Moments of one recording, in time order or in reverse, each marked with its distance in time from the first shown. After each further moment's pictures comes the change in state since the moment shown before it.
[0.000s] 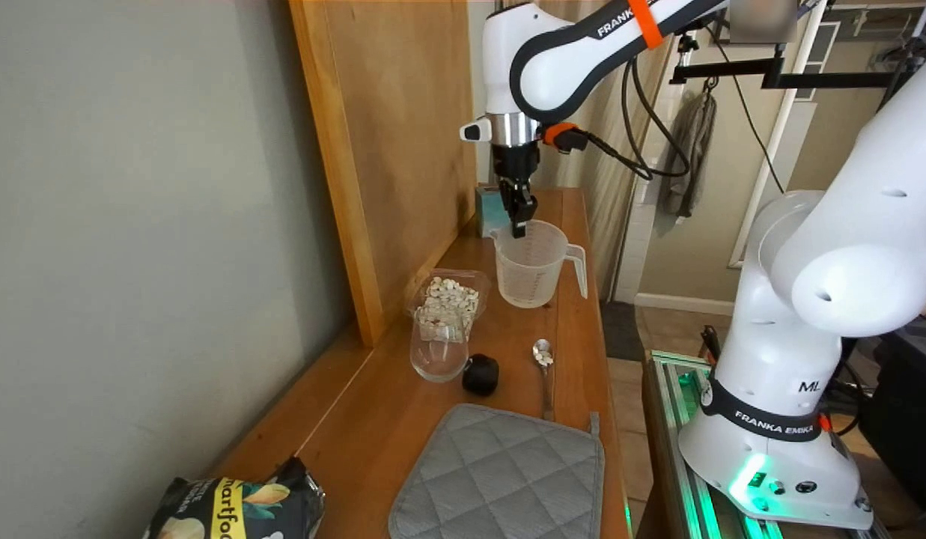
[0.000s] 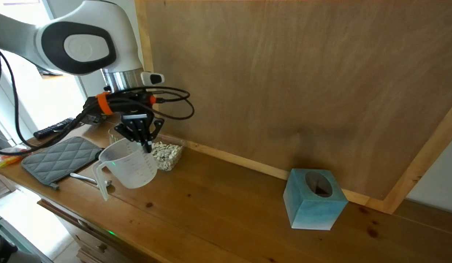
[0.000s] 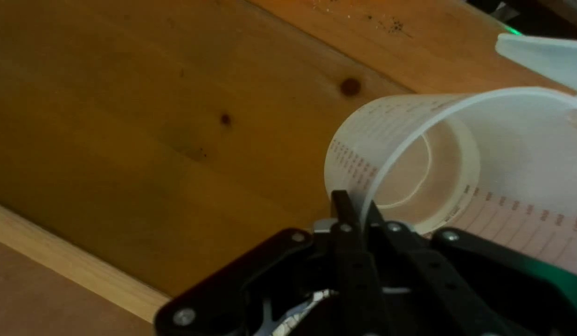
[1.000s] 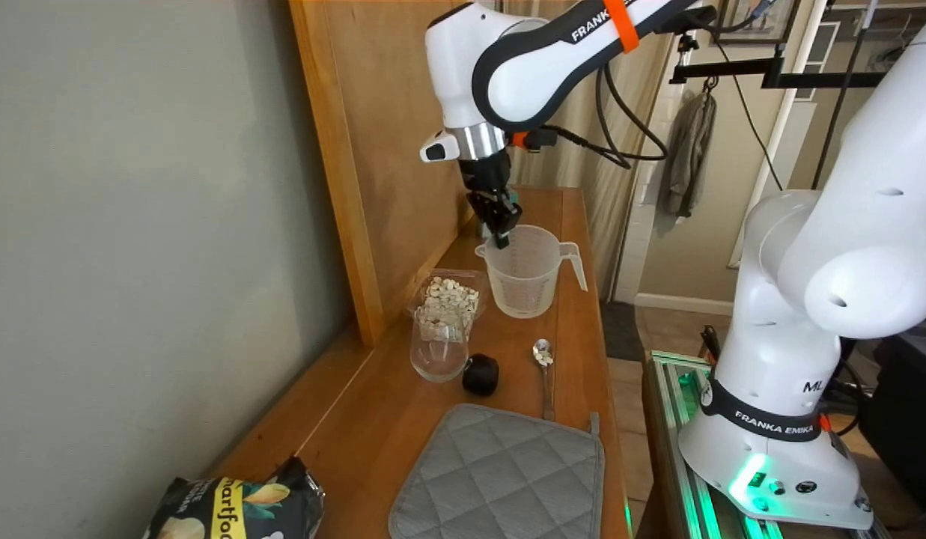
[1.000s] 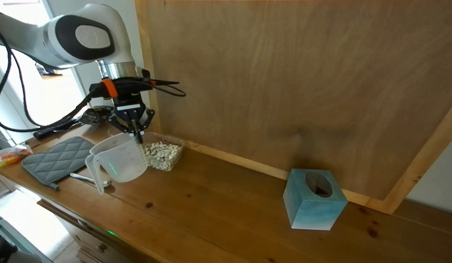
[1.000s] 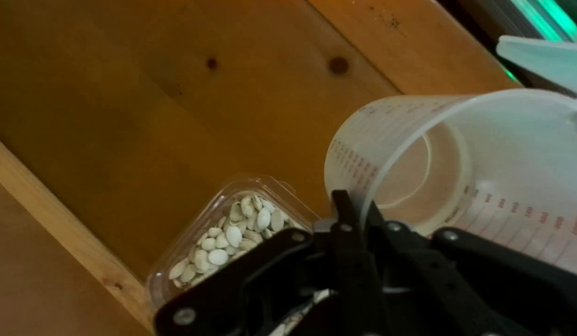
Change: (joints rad) arm 0.085 0.096 0.113 0.078 -0.040 -0.115 -0.092
